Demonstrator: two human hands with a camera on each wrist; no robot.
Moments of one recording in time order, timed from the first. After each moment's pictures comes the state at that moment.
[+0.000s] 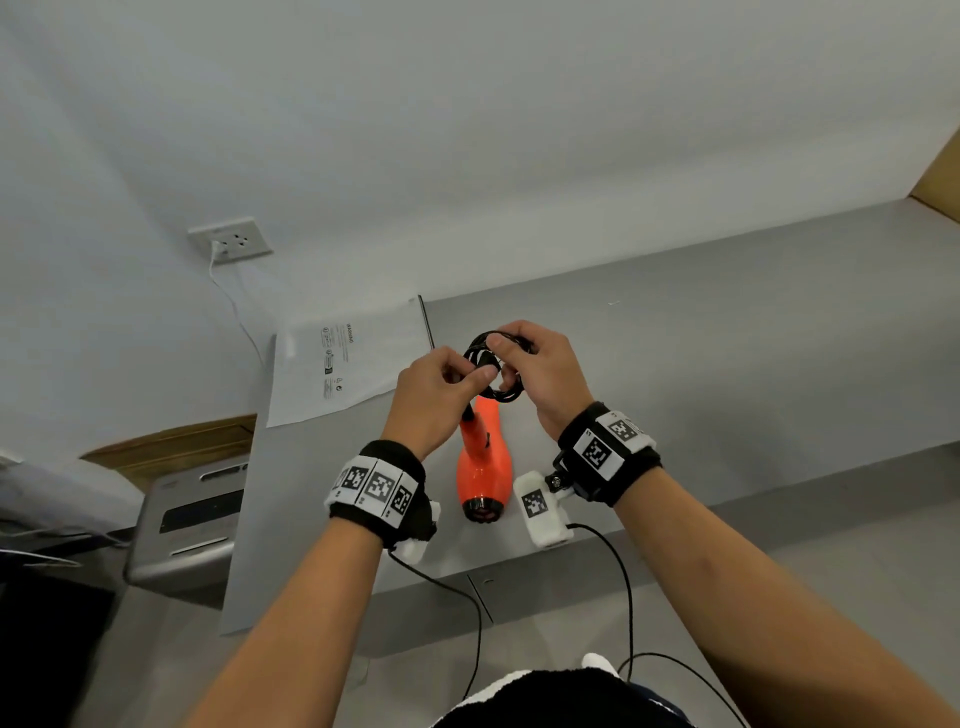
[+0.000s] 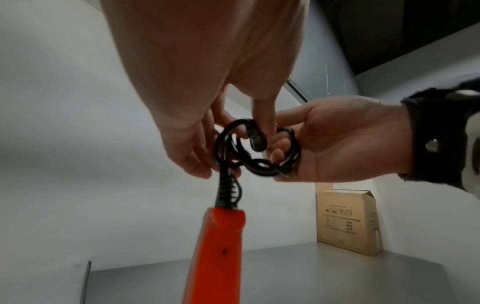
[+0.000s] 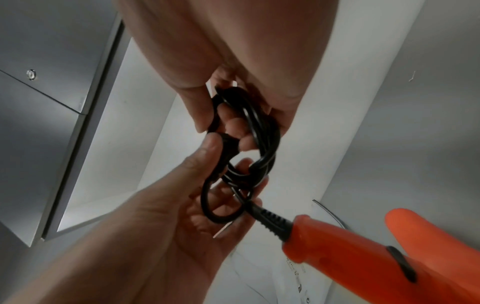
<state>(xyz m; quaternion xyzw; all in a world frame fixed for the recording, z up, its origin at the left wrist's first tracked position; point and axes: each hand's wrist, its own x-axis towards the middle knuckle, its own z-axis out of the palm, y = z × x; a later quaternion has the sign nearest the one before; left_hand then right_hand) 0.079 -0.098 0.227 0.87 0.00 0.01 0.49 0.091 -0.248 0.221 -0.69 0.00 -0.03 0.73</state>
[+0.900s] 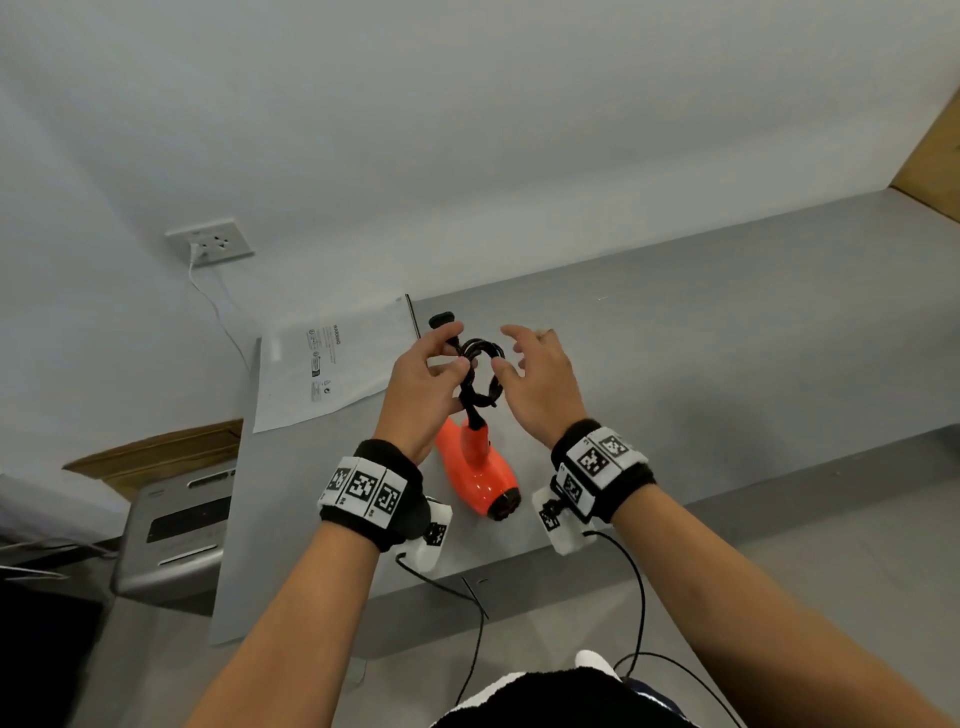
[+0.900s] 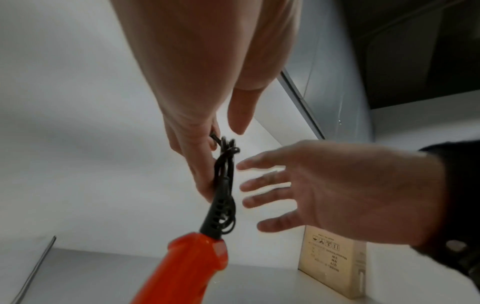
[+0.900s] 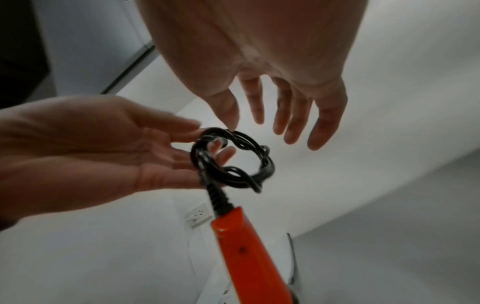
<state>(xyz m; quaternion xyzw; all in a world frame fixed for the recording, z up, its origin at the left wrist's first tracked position) 0.082 -0.108 0.227 0.72 0.02 -0.02 0.69 0.087 -0.256 0.198 -0.87 0.01 -0.10 0.49</state>
